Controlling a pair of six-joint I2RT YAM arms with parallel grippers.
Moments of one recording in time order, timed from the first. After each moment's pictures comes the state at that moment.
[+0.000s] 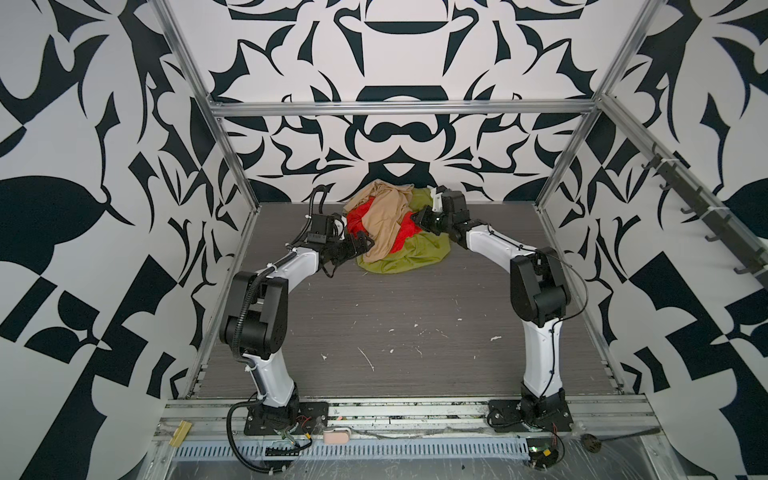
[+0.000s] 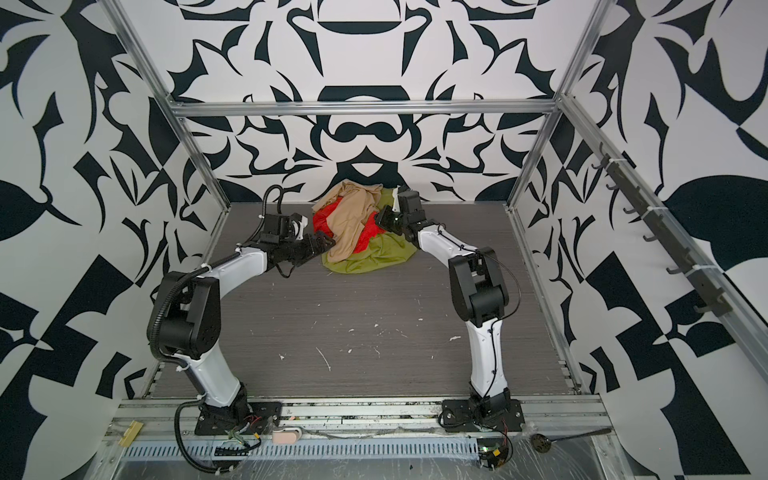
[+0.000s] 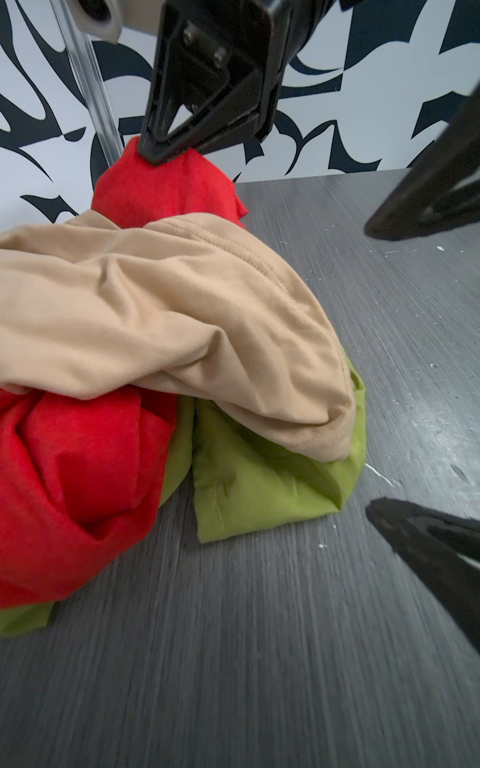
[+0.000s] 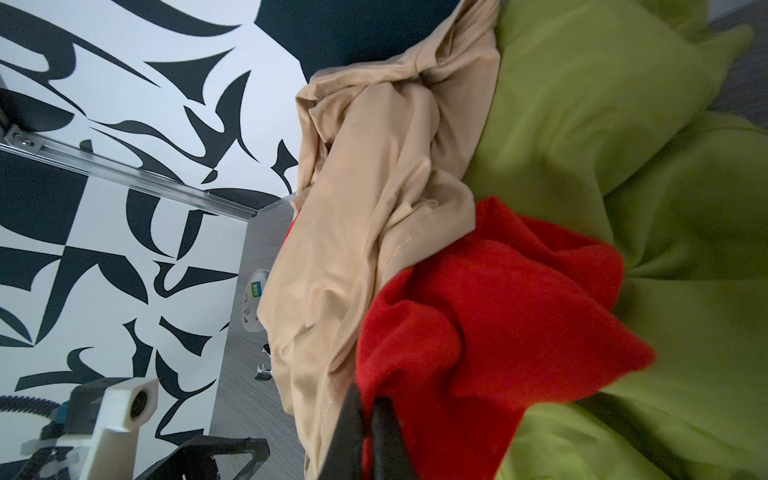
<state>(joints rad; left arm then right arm) -0.24 1.80 1.19 -0.15 0.50 -0.57 0.36 2.11 1.64 -0.02 -0.37 0.76</state>
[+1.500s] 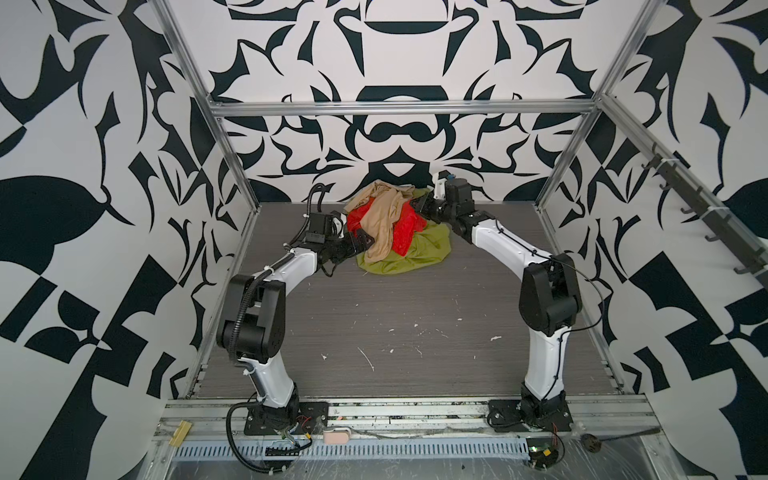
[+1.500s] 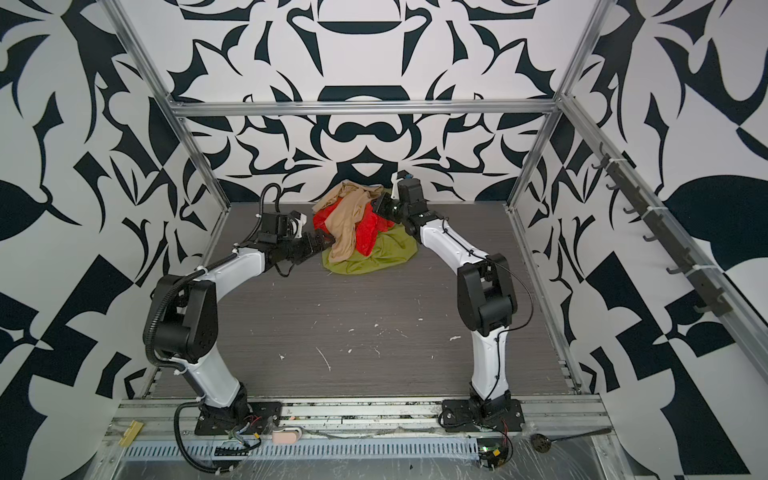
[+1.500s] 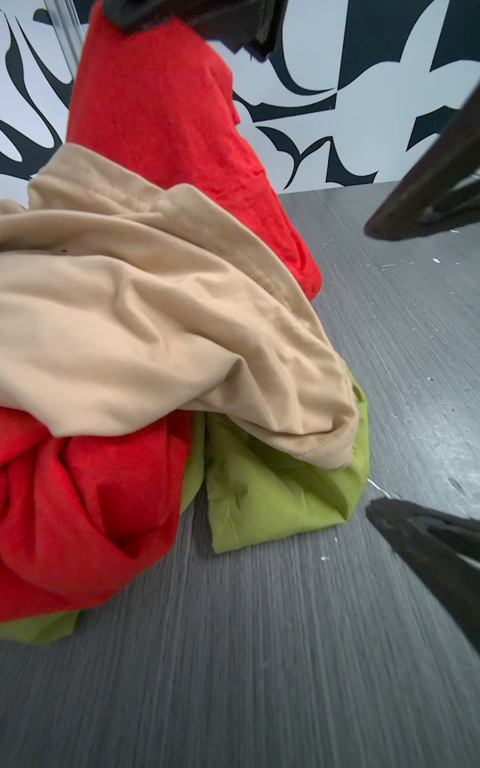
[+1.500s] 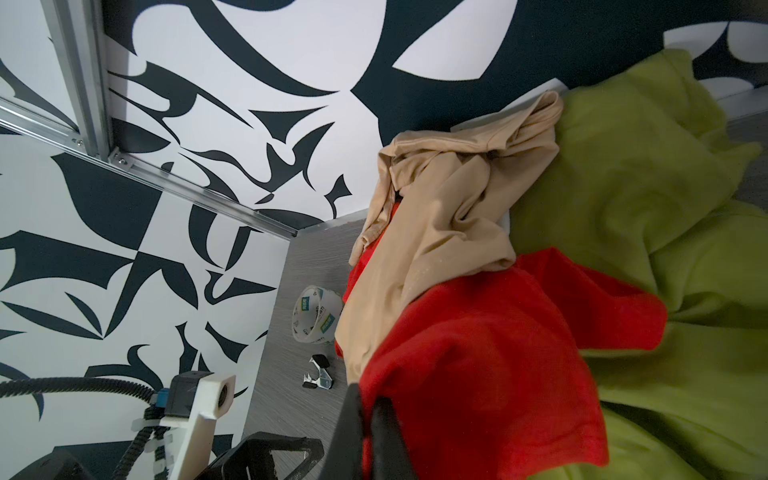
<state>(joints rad) -0.23 1.76 1.18 -0.14 0.51 -0.58 0.38 2.00 1.69 -0.07 -0.34 0.76</state>
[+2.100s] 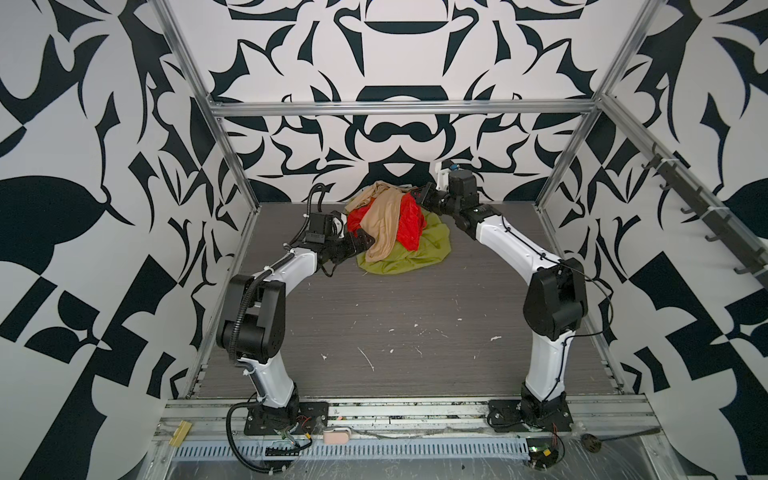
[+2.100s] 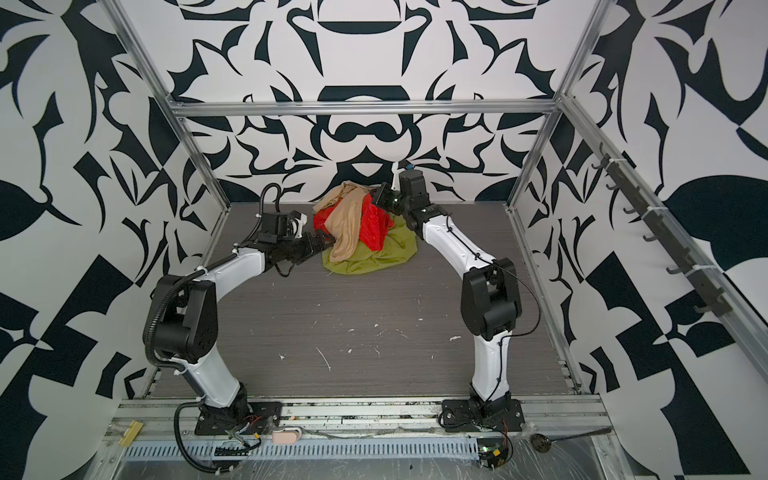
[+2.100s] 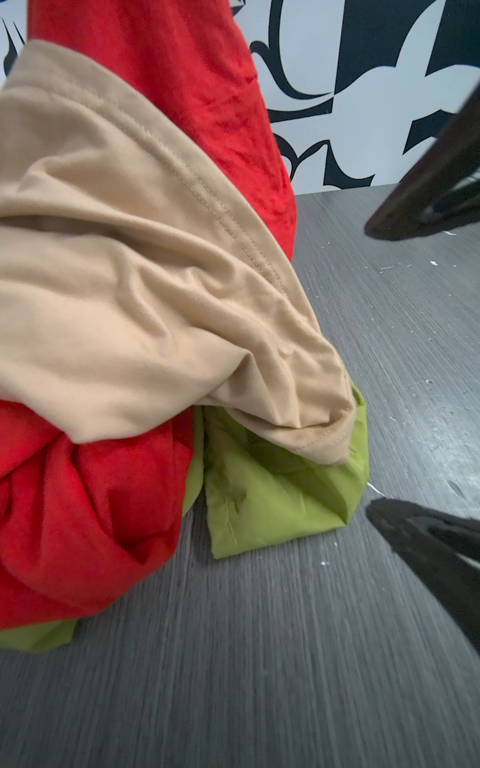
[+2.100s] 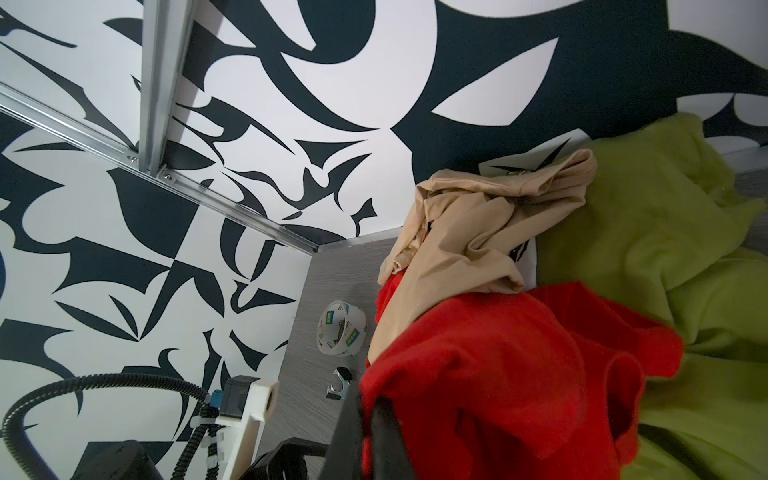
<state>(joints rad) -0.23 1.76 1.18 -0.14 0.52 -0.58 0.39 1.97 1.75 -0.10 -0.34 0.76</state>
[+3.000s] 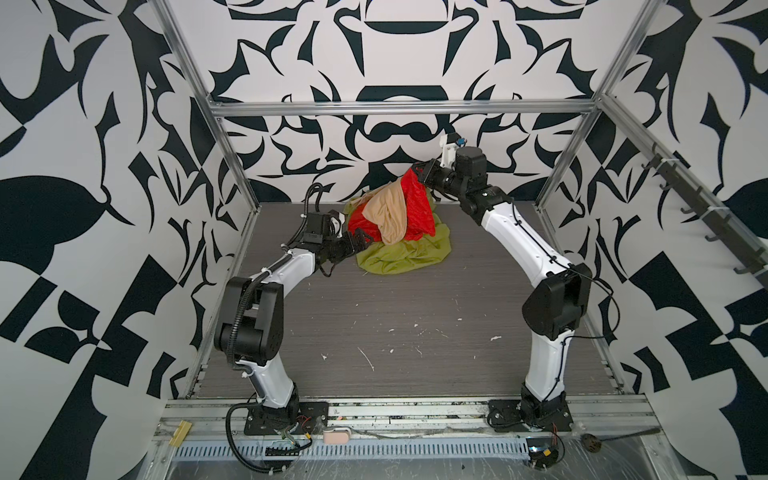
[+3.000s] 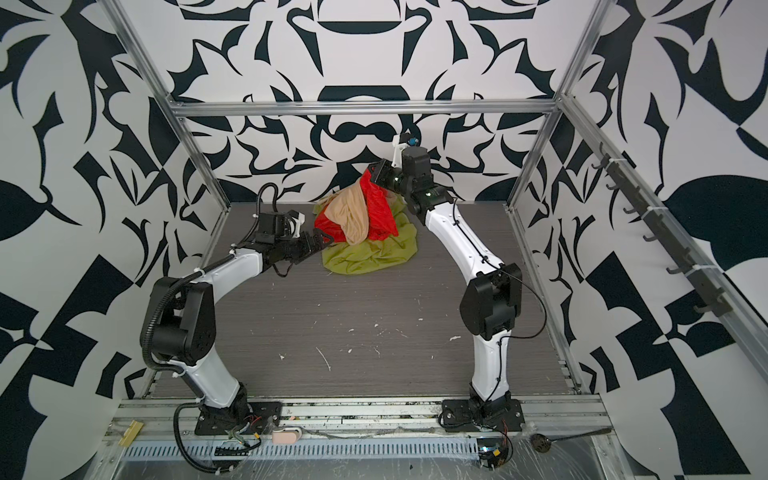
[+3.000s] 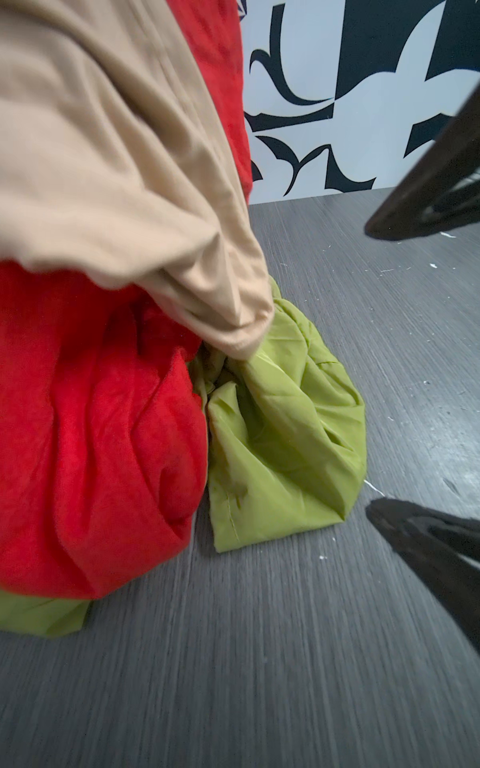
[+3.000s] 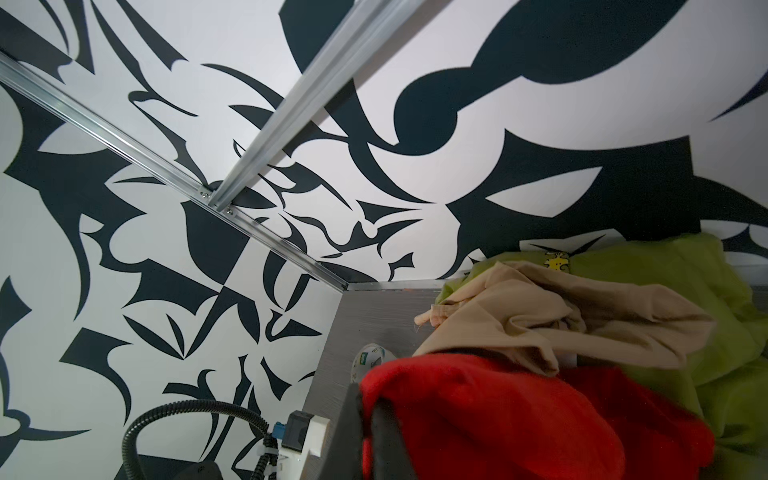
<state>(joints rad) -0.22 1.74 1.16 -0.13 0.53 -0.58 0.39 1.98 2.02 -0.22 -0.31 0.72</state>
